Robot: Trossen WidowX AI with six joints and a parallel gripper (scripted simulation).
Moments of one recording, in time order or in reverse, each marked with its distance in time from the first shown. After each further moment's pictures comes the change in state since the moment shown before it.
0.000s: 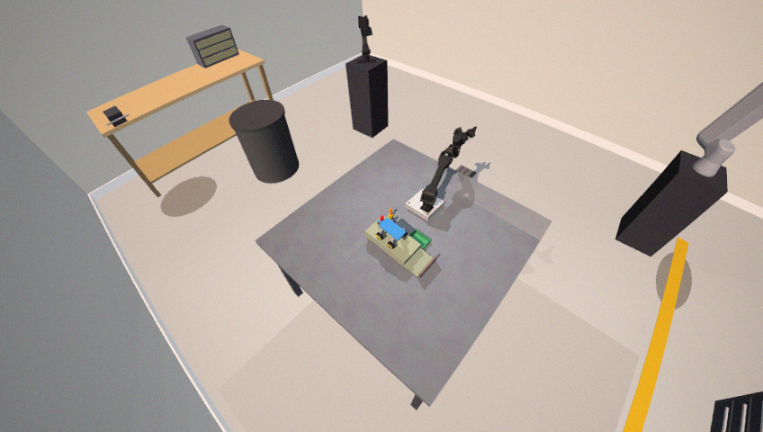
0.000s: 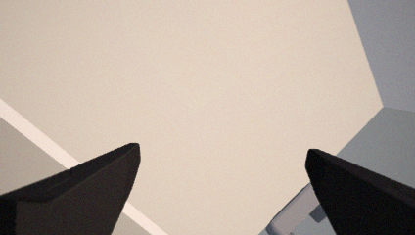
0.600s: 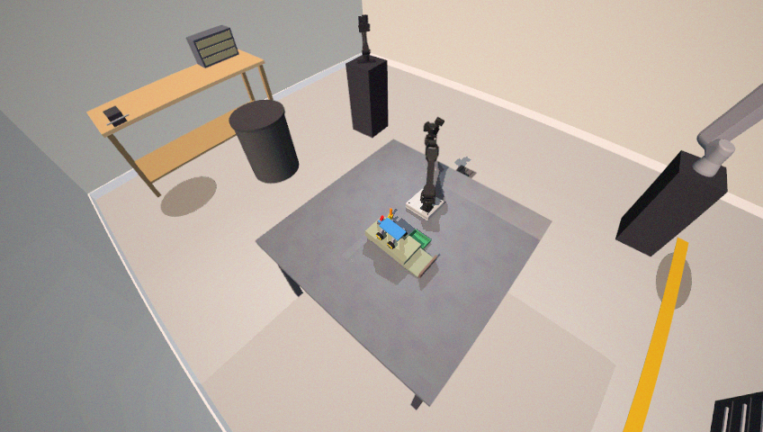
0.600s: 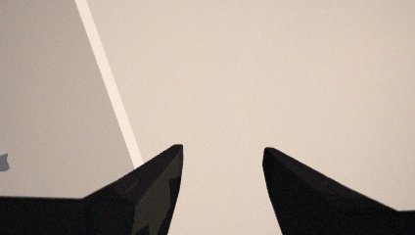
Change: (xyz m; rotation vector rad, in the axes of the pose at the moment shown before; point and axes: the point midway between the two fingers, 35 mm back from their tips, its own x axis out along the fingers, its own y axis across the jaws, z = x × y) arm -0.104 0.103 0.191 -0.228 -0.211 0.449
